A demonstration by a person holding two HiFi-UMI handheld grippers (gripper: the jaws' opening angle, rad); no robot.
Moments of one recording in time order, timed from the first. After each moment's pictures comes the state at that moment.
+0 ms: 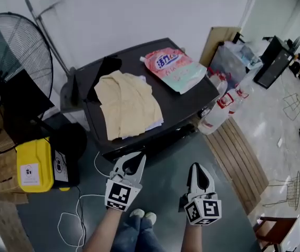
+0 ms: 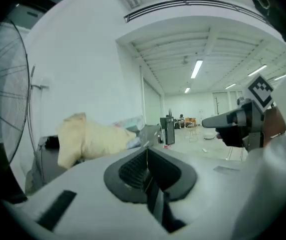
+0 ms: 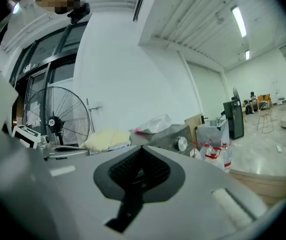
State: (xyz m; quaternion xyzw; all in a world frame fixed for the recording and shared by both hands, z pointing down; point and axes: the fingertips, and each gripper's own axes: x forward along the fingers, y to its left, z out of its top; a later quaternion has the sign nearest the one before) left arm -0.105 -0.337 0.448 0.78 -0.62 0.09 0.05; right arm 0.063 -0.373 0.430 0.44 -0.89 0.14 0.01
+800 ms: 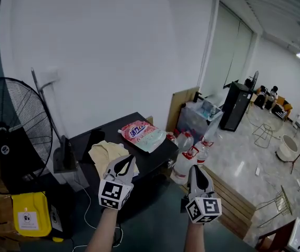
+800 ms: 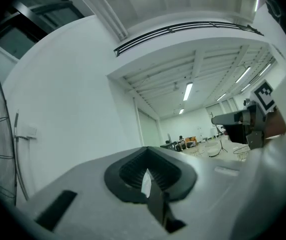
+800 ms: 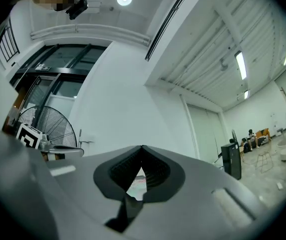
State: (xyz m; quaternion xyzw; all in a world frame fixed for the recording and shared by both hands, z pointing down) left arm -0.096 -0.377 0.194 0.79 -0.60 0.01 -0.10; right arm 0.121 -0.386 0.174 0.49 -0.87 -0.02 -0.12
